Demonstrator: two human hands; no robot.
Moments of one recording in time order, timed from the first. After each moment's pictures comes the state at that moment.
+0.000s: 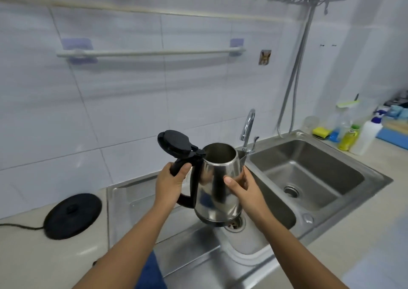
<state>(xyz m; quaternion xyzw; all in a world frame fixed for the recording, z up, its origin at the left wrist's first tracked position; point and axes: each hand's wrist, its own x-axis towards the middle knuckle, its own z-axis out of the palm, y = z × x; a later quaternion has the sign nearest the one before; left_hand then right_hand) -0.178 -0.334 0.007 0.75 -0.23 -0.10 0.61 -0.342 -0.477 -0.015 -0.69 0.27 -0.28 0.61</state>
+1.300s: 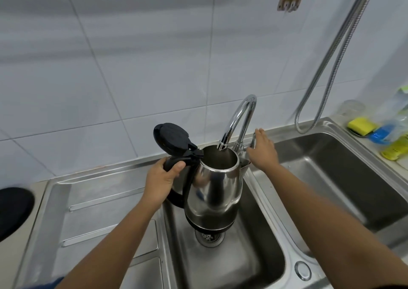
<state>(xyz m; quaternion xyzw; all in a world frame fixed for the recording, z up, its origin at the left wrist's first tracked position) -0.143 -0.527 -0.047 0.78 -0.15 -0.14 0.58 -0.225 -0.809 -0.057 -0.89 0.38 -0.04 0.26</state>
